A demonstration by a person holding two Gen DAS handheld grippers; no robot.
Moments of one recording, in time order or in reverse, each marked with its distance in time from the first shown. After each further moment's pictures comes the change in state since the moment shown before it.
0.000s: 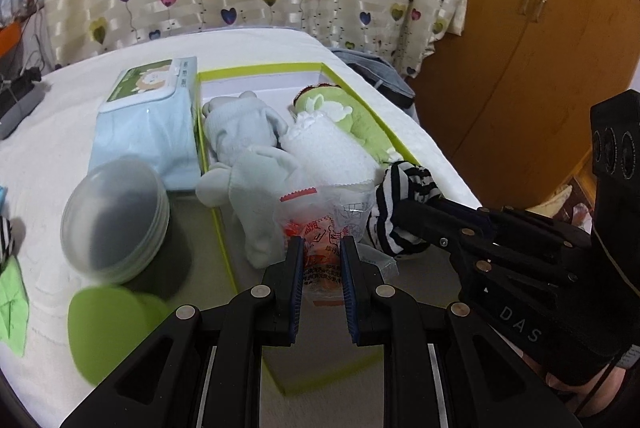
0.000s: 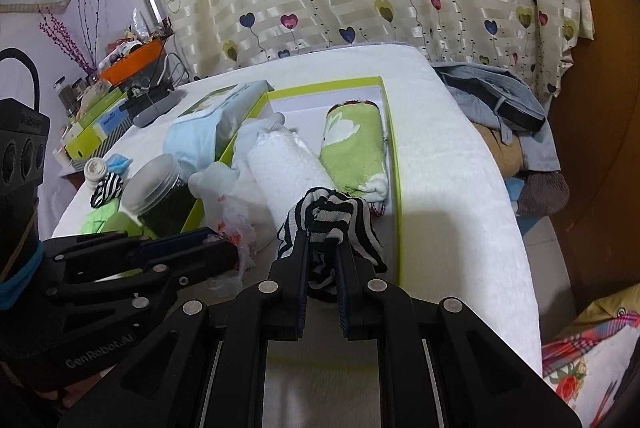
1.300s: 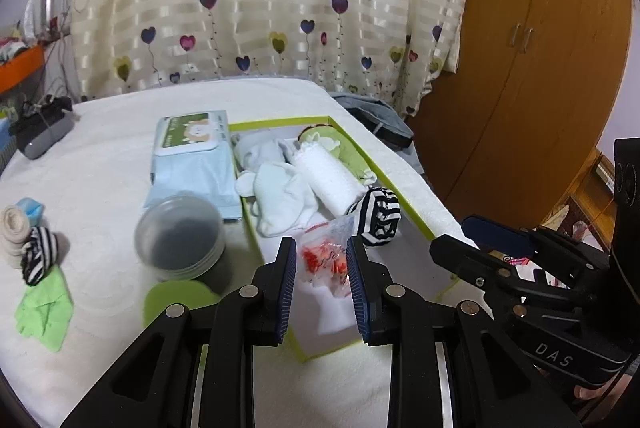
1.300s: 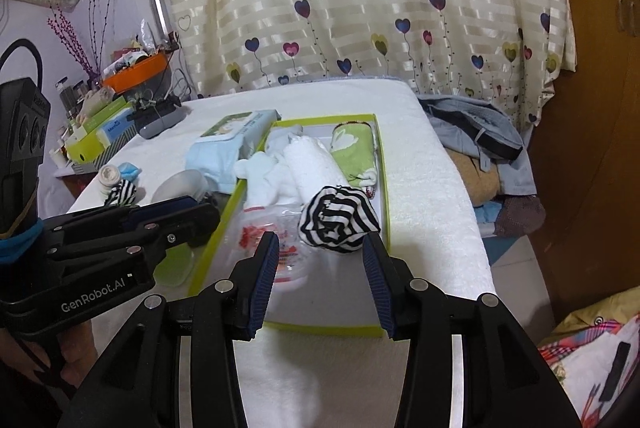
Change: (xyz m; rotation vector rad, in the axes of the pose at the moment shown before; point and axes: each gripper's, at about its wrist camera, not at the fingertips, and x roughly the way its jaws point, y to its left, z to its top) left arm -0.067 0.005 -0.008 0.011 -0.155 0.019; right arm -0.062 0.028 -0.007 -0.039 -0.095 -0.064
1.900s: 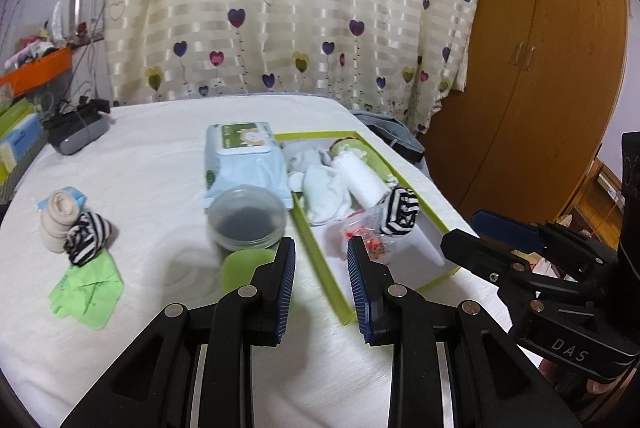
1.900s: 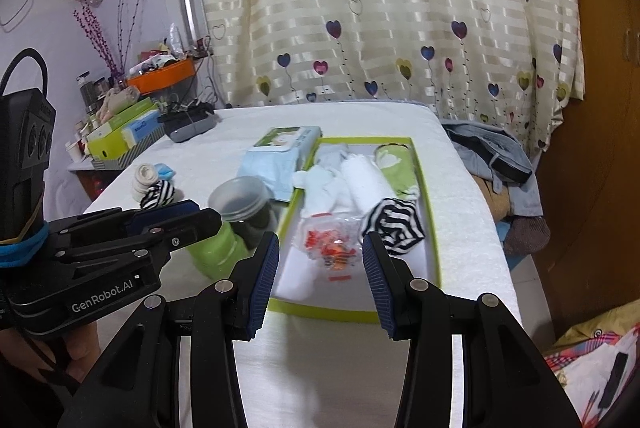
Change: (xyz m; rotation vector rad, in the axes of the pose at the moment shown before) left arm -0.051 0.032 -0.018 -0.022 -0.067 0.043; right arm -0.025 0.052 -0.004 -0.067 -0.058 0.031
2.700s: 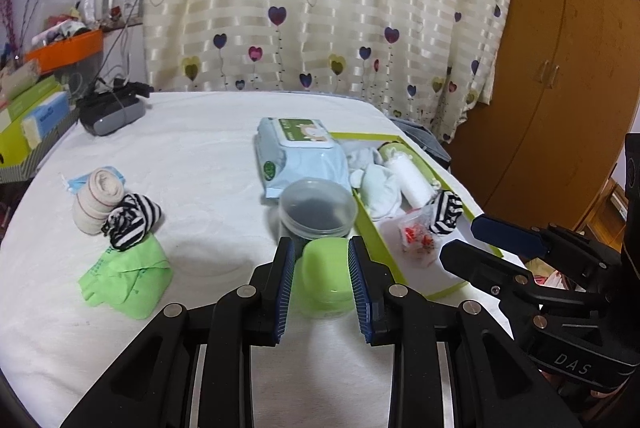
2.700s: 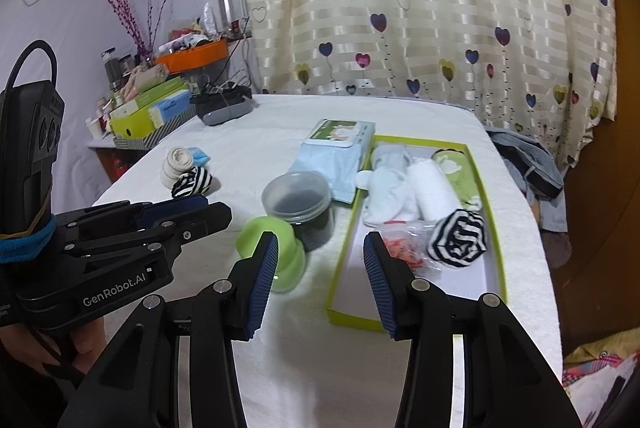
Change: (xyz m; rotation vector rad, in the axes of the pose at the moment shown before) left arm -0.009 0.051 -0.006 -0.069 -0.008 0.054; right arm 0.024 0.049 0.005 -0.079 0.044 0.070
